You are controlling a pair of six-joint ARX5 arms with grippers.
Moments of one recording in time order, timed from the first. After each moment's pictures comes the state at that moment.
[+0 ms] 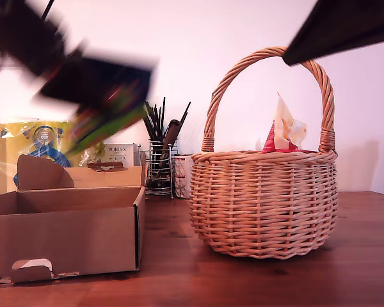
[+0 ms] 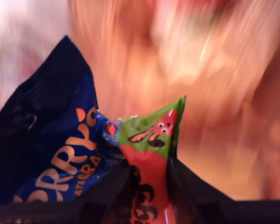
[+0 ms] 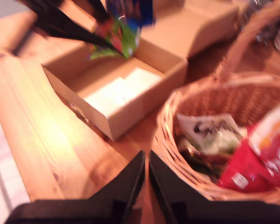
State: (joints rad) left arm -0.56 1.19 0.80 -0.15 0.33 0.77; right arm 0.60 0.81 0.66 -0.38 -0.25 -0.18
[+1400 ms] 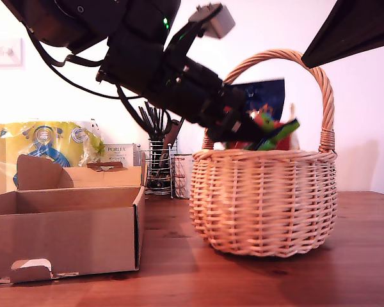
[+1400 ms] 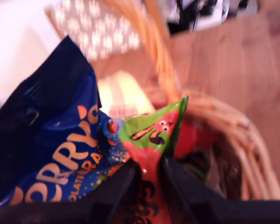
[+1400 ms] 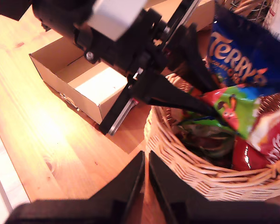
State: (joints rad) left arm -0.78 1.76 1.01 0.34 0.31 0.54; right arm 0.60 0.77 0.66 -0.45 -0.23 -0.18
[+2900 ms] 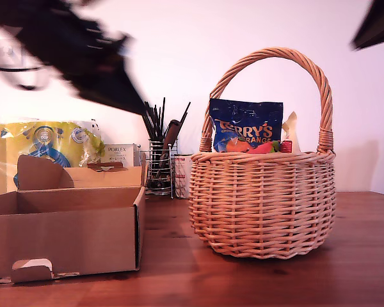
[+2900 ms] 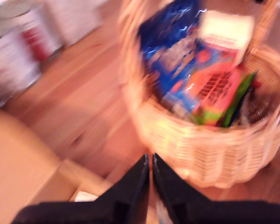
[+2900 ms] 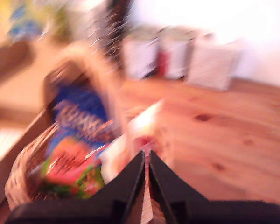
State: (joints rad) left arm -0.56 1.25 0.75 0.01 0.21 0.19; right arm 0.30 0.74 0.66 -0.24 -0.04 -0.06
